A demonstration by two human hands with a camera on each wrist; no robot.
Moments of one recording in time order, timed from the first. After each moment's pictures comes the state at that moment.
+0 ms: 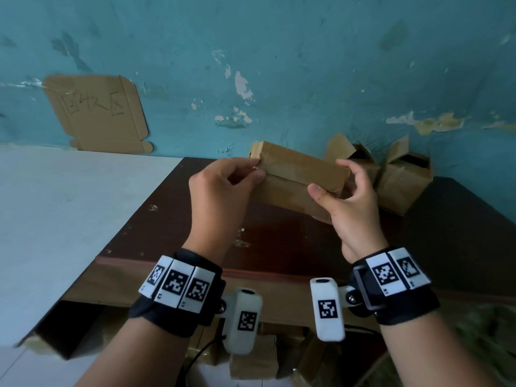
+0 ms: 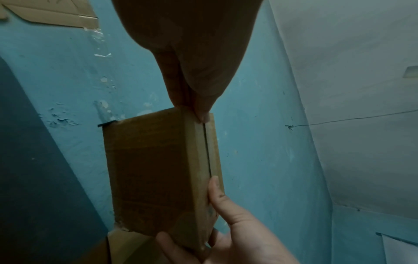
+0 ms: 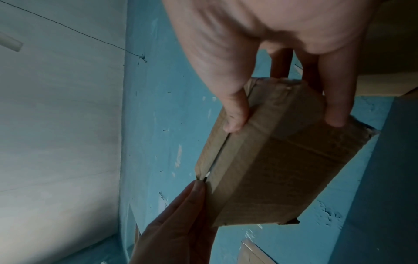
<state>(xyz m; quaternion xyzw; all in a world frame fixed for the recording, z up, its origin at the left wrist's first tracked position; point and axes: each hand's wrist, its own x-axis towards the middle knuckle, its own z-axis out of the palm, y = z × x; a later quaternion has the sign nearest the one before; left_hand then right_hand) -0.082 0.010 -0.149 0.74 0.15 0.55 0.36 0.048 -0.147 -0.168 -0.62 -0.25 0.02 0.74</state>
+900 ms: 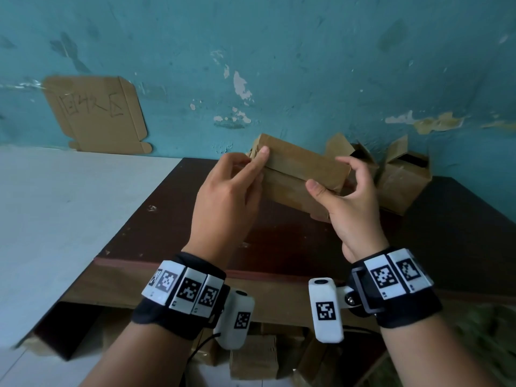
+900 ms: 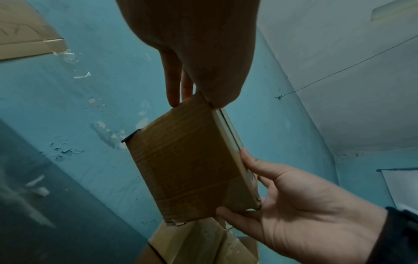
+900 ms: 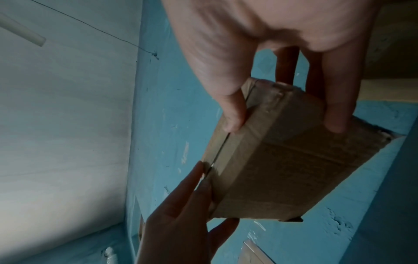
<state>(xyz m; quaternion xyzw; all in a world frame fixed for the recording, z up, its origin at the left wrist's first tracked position) -0.080 0.012 -0.163 0.82 0.06 0.55 0.13 0.035 -0.152 -0.155 -0.64 -0.26 -0.01 0.72</state>
